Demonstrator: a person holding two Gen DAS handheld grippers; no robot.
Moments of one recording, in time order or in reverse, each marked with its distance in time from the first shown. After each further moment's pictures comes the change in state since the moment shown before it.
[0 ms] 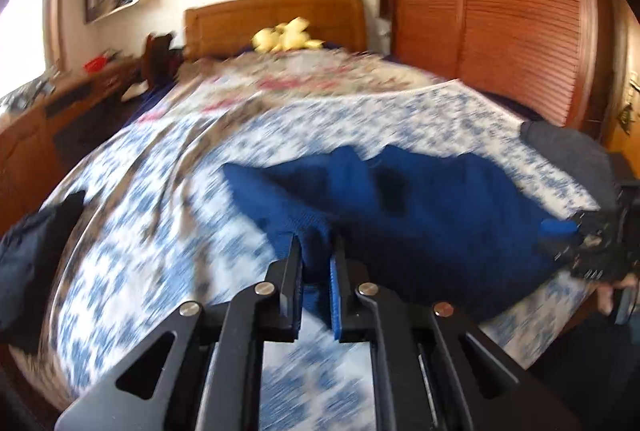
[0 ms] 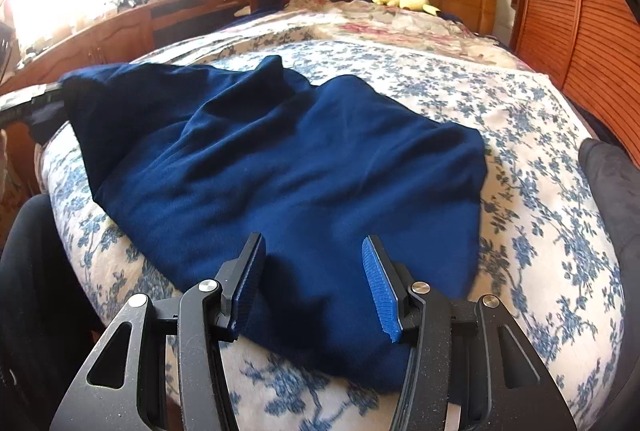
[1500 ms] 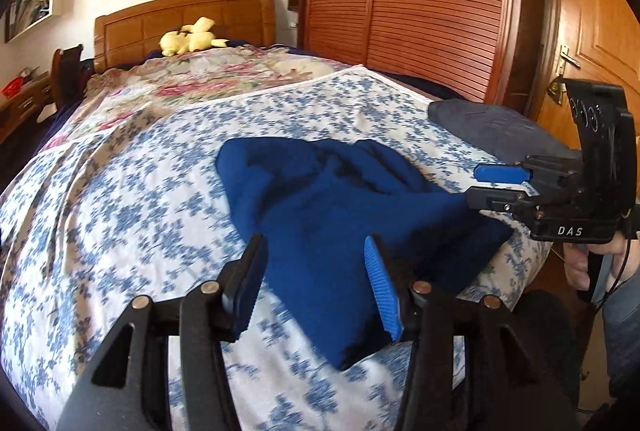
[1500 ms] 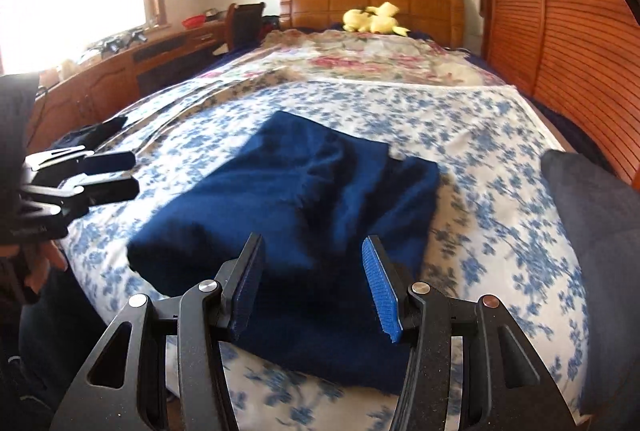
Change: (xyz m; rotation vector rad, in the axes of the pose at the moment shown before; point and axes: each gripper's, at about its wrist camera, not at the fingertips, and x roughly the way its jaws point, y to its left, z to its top) left arm 0.027 -0.064 0.005 0.090 0.039 -0.262; right arm -0.053 -0.011 0.035 0.081 -0.097 -0.032
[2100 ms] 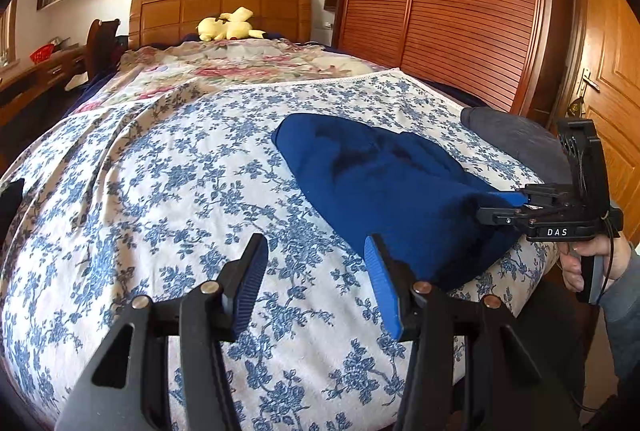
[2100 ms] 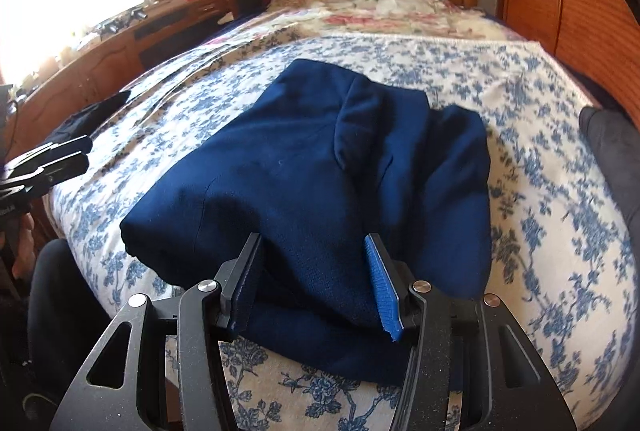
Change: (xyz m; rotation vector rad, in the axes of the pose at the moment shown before) left arm -0.029 0.058 -0.040 -0.101 -0.008 0.048; right arm 0.048 0.011 -0.023 0.061 0.136 0.065
